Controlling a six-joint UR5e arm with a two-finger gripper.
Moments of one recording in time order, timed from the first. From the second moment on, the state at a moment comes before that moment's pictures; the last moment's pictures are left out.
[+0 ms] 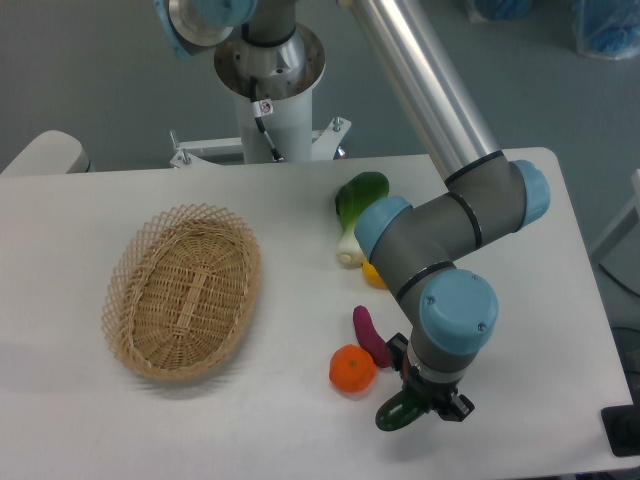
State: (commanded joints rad) arm 2.48 -2.32 -1.12 -1.23 1.57 1.34
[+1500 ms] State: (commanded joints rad) arm 2.64 -2.30 -1.22 -1.16 1.59 1.34
